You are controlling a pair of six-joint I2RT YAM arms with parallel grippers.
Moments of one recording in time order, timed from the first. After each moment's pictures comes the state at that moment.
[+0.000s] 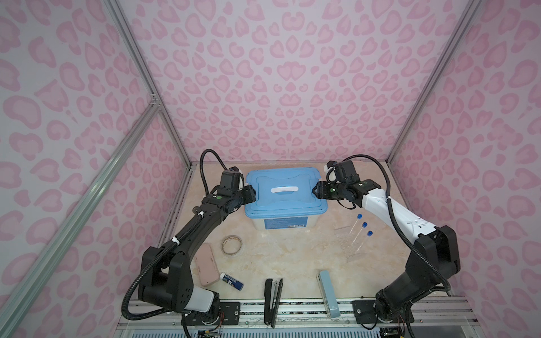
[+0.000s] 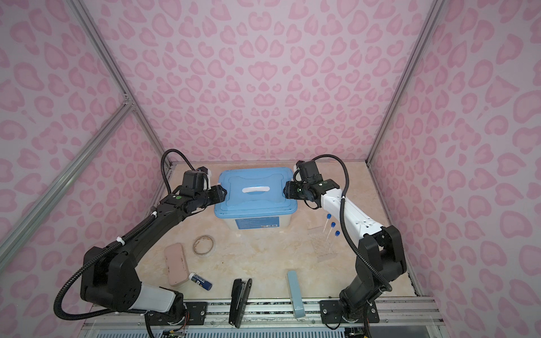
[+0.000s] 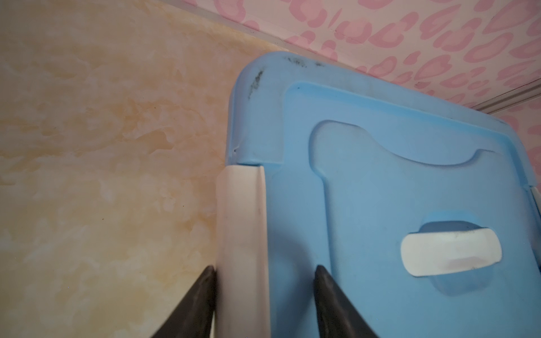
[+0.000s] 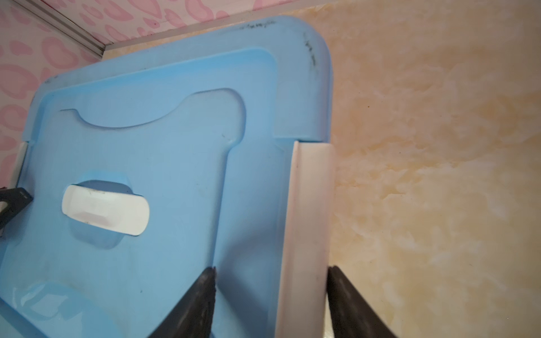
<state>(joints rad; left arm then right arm) -0.28 1.46 1.11 -0.41 0.09 -0.46 0.42 1.63 1.37 -0.58 -0.12 0.41</state>
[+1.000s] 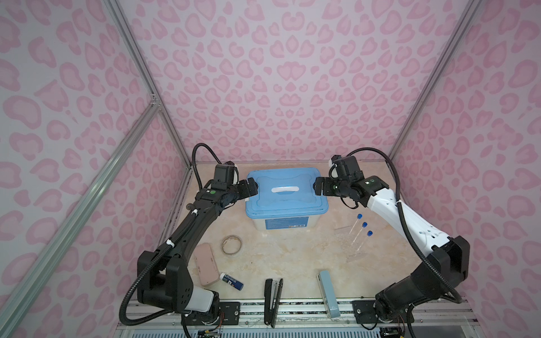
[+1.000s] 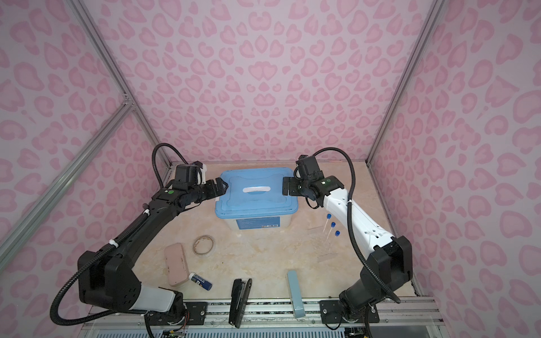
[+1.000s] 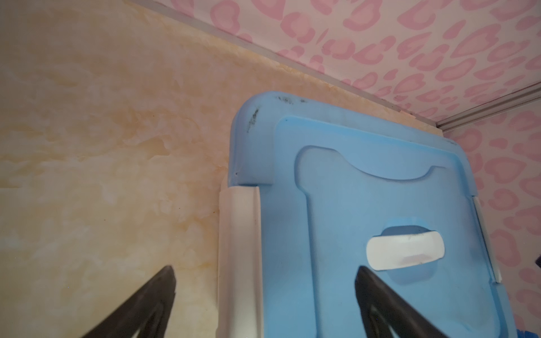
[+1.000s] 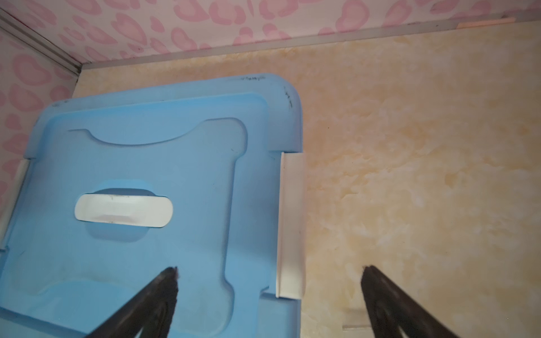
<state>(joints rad) -0.22 1.43 1.22 -0.50 0.15 -0.48 0.44 1.52 1.44 -0.71 0.04 0.41</state>
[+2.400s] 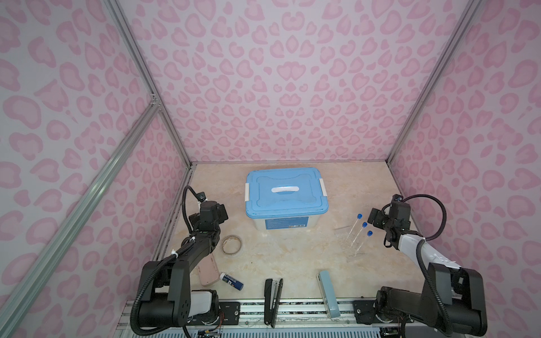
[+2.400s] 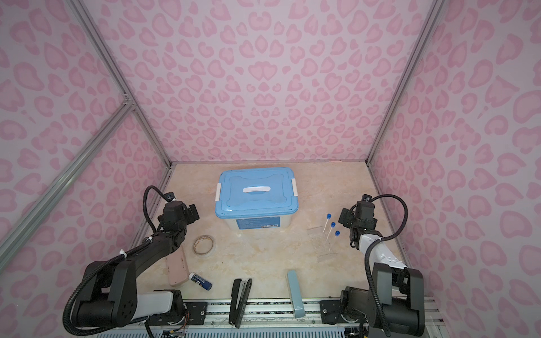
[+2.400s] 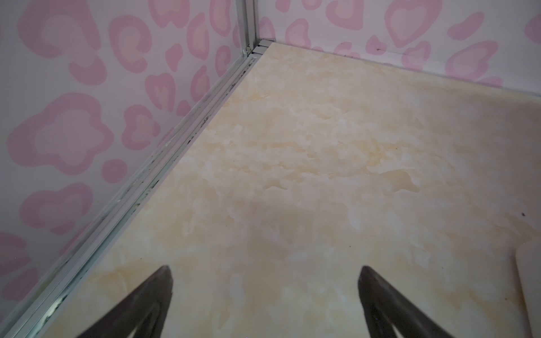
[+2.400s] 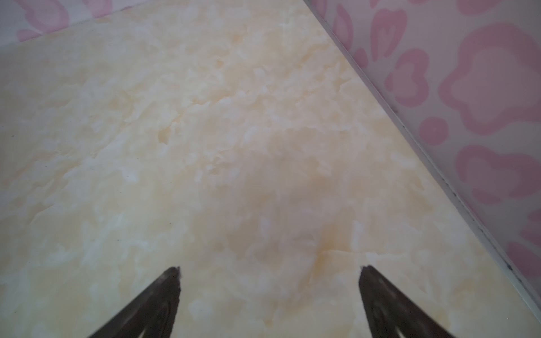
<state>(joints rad) -0.02 1.35 0.53 0.27 -0.36 -0.21 -0.15 1.29 0.55 0.04 0.13 0.16</state>
